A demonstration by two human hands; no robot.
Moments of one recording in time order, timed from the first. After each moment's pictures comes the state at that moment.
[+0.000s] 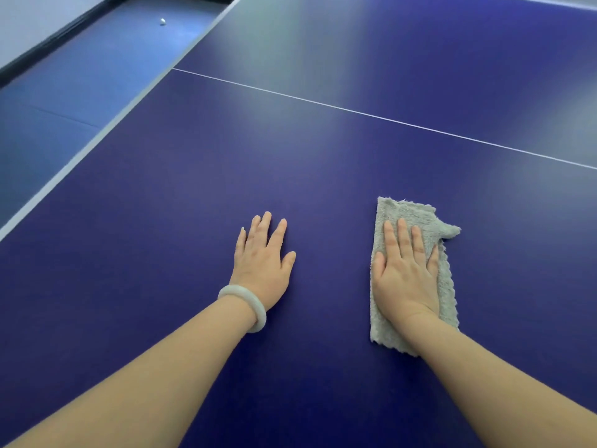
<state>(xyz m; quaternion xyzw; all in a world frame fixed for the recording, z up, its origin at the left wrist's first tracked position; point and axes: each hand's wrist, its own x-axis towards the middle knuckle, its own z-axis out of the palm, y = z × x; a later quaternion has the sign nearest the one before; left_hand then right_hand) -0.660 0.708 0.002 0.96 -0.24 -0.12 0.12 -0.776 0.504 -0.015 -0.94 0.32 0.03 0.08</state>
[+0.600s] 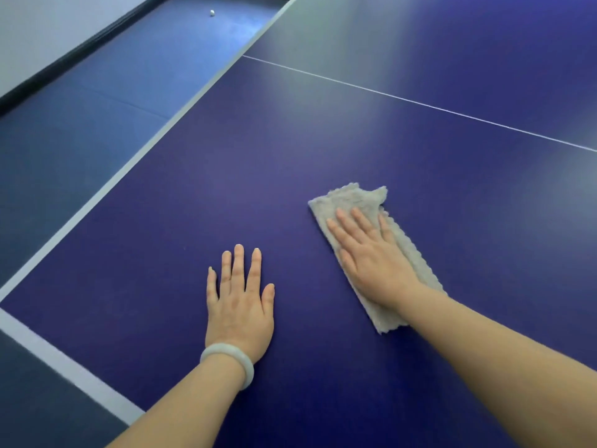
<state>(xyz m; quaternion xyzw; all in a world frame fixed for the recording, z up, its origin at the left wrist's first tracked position) -0.726 0.863 -0.011 0.99 -0.12 -0.06 0.00 -0.724 0.609 -0.003 -1.00 -0.02 0.05 0.06</state>
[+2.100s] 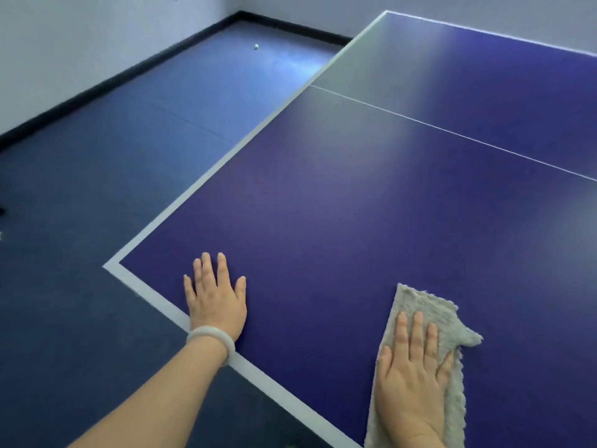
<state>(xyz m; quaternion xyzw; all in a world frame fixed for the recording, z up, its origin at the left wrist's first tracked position) -0.720 1.028 -0.001 1.00 0.04 -0.04 0.05 -0.888 0.788 0.000 -0.95 0.30 0.03 0.09</state>
